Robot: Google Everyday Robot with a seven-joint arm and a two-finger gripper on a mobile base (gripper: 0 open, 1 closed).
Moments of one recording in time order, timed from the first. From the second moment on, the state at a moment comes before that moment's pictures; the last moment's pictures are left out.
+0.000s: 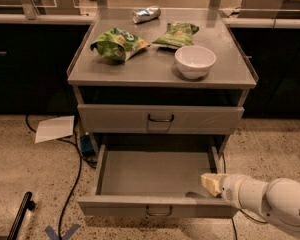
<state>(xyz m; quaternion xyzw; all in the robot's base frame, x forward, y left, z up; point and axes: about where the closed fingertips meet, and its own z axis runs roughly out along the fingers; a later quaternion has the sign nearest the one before) 0.472 -0.195 0.582 -0.15 0.89 0.21 0.37</state>
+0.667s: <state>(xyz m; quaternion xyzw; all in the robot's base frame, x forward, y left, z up) 0.461 -0.189 0.474 -0.05 0.91 0.26 0.32</state>
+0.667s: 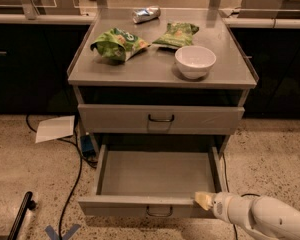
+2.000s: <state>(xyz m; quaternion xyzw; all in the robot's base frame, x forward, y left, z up) 0.420 -0.181 0.424 0.07 0.92 0.27 0.27</state>
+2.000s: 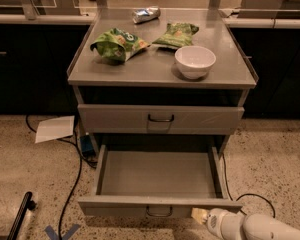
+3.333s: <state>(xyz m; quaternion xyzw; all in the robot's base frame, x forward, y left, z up) 0.501 -0.176 0.429 -0.01 0.94 0.21 0.25</state>
